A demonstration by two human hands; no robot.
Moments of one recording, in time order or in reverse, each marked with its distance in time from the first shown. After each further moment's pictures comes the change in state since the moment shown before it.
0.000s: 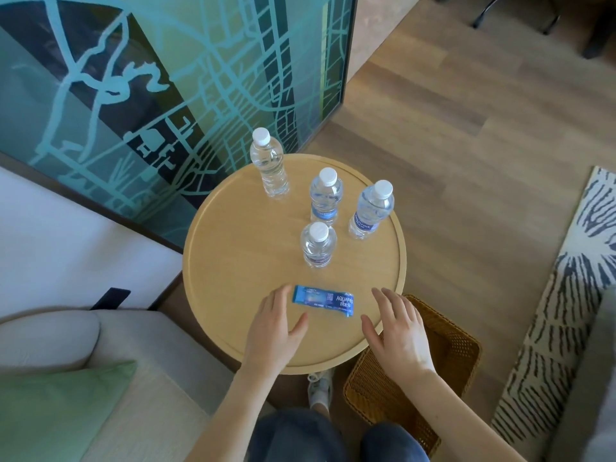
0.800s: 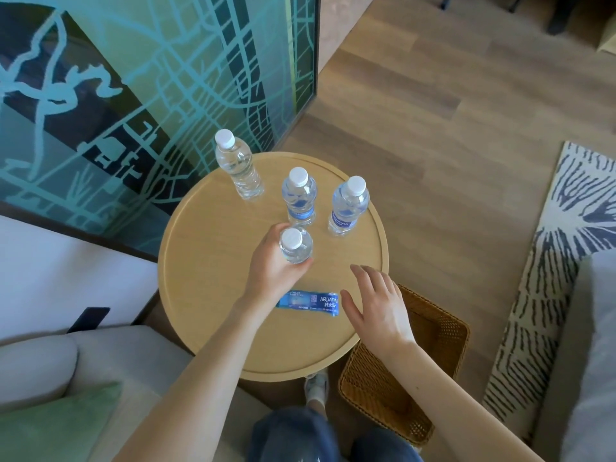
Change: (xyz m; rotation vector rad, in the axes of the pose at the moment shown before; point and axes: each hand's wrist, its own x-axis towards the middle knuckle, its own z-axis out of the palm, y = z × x) left_hand 0.119 0.037 0.002 -0.279 0.058 -0.042; right_hand 0.037 -0.009 -0.015 0.081 0.004 0.044
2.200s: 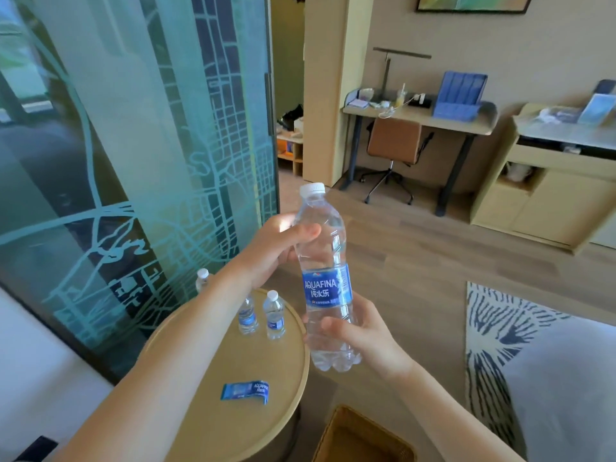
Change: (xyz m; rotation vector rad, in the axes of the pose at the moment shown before) left_hand -0.150 0.394 -0.121 -0.630 -0.468 0.412; right_hand -0.135 -0.027 -0.337 1.157 -0.109 -0.273
